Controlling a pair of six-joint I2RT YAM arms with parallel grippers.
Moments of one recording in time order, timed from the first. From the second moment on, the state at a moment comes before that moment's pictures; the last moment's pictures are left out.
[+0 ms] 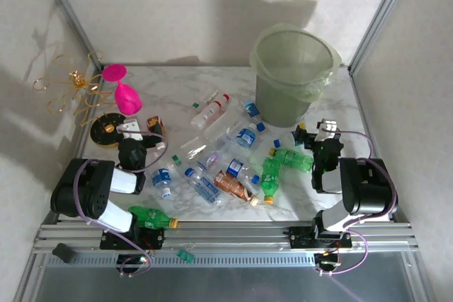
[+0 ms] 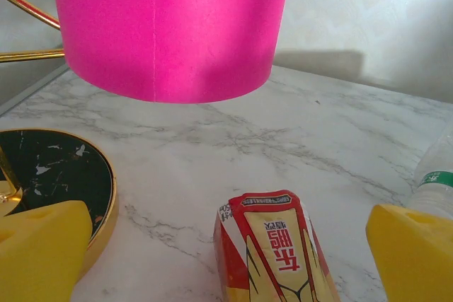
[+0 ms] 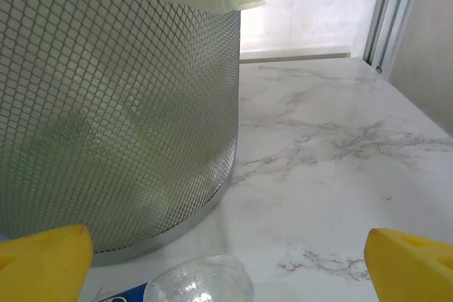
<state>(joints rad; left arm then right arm) -0.04 1.53 0.22 1.17 -0.19 -0.18 0.00 1.53 0.21 1.15 0.02 0.04</state>
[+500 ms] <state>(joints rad) -0.05 1.53 0.22 1.17 -0.20 -0.18 0.00 1.53 0.21 1.15 0.02 0.04</state>
